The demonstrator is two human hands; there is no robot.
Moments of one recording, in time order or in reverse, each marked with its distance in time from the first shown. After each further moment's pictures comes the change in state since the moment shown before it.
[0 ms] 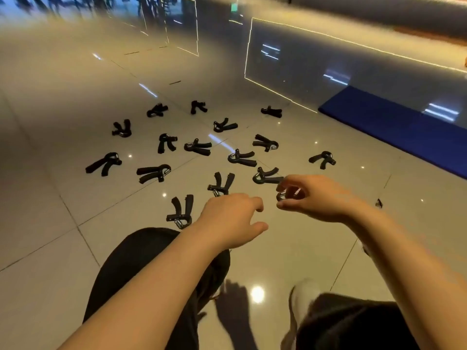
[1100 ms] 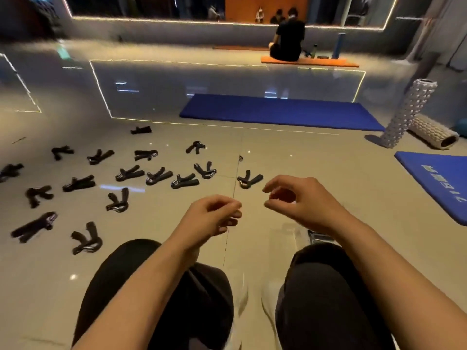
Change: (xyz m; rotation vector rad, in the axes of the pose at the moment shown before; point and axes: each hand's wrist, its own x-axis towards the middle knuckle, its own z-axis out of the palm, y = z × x) left_hand -0.210 0.203 0.030 -1.111 -0.313 0.184; right_hand -0.404 -0.015 0.082 0.300 0.594 0.394
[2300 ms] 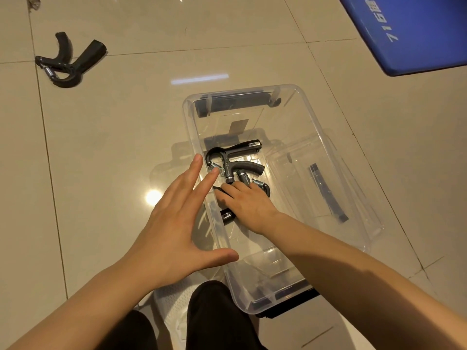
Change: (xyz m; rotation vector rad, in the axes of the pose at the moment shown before) left_hand 0.266 -0.245 0.208 0.705 -0.600 0.336; right_hand 0.025 0.446 0.213 -0.621 -0.420 0.207
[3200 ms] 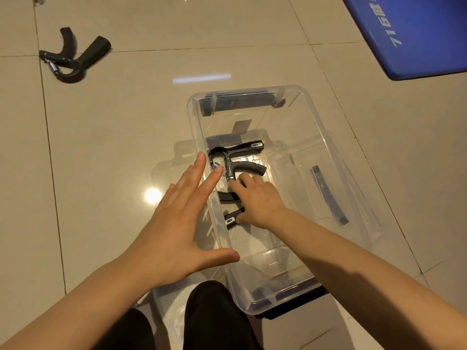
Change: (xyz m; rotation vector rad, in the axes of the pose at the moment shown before) left_hand 0.000 0.002 -0.005 -0.013 -0.049 0.007; right_hand -0.001 0.009 -0.023 0.141 -0.143 0.241
